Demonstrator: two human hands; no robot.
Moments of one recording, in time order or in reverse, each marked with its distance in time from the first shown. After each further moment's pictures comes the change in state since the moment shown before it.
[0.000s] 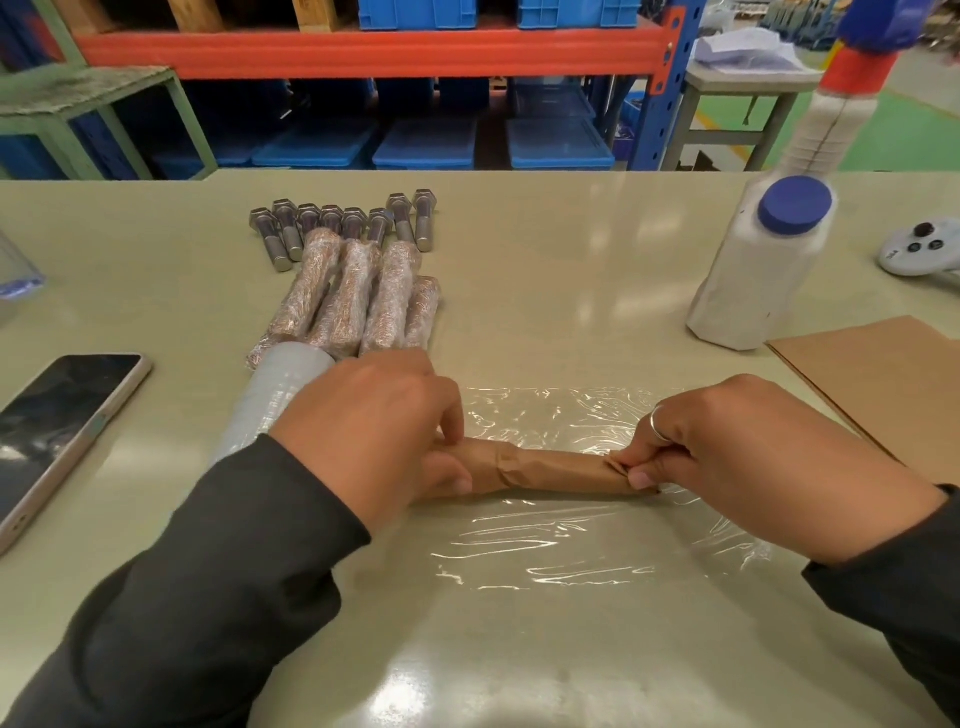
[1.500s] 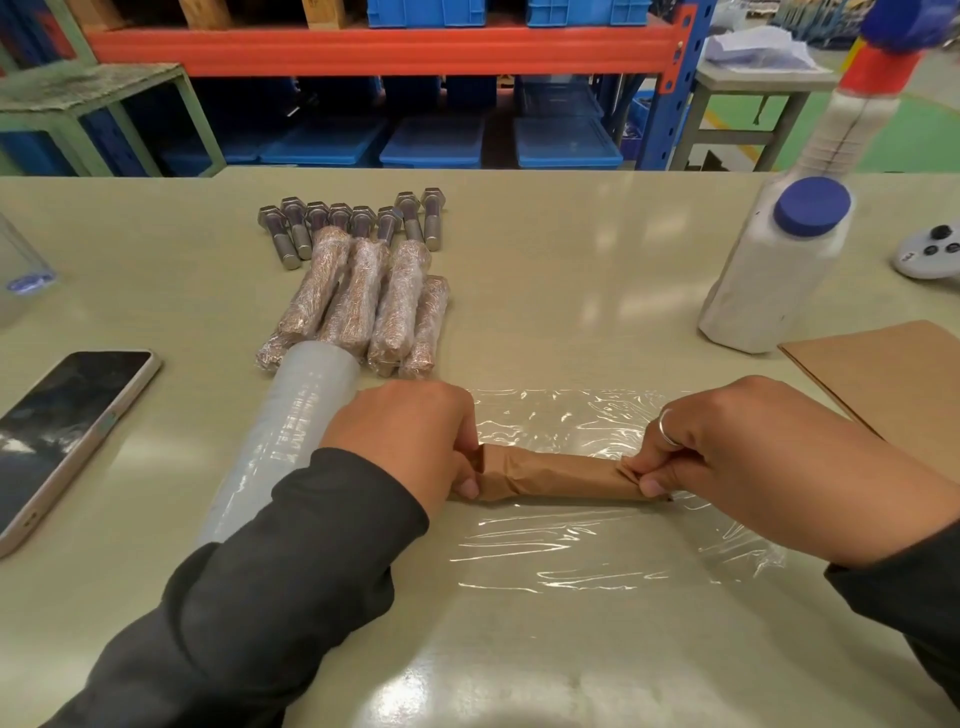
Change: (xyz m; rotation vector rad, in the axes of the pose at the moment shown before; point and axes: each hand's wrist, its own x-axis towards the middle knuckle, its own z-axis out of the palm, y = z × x) left_hand 0.011 0.014 0.008 -0.223 -0.114 -0.300; right_hand 0.000 0.001 -0.003 0.001 0.001 -0.054
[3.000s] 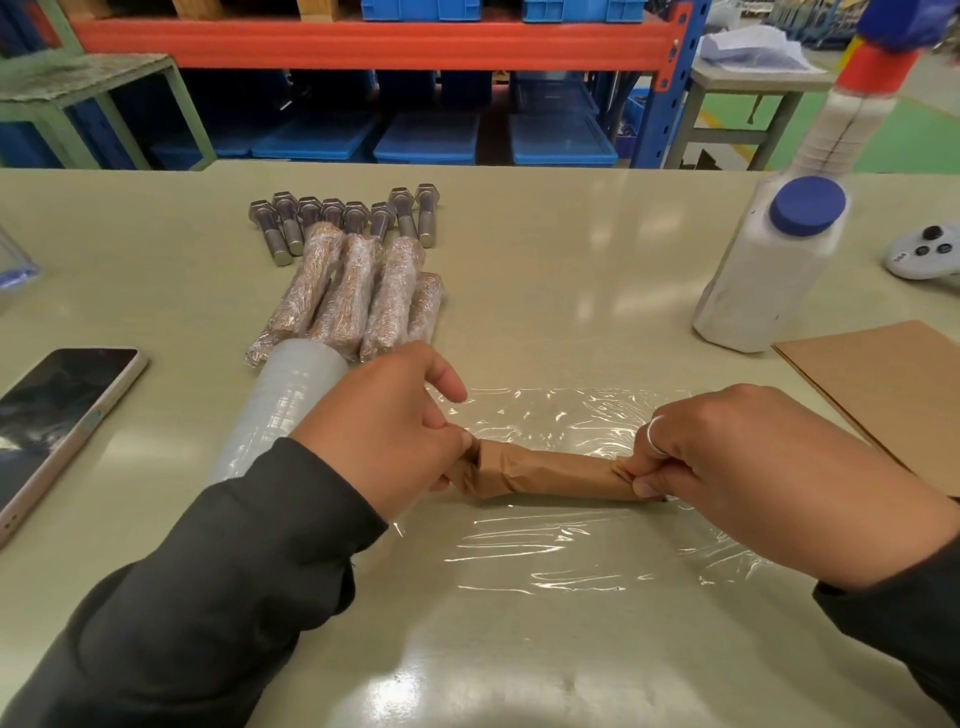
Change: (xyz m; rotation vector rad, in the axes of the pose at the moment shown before) left_hand -0.010 -0.005 -0.005 -0.660 0.073 -0.097; right_hand -0.003 -0.007 0.002 -0.188 0.023 -0.032
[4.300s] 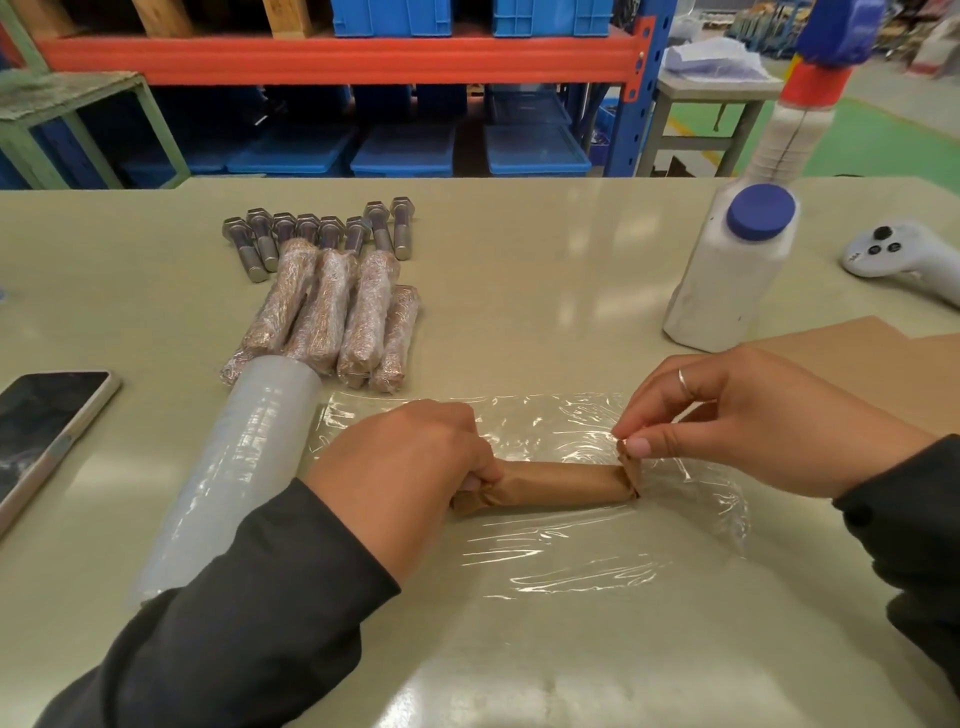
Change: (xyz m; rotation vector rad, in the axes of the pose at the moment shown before) left_hand 0.002 0.003 0.015 0.797 -0.202 0.507; right_hand 0.006 0.036 -0.004 0.717 0.064 0.042
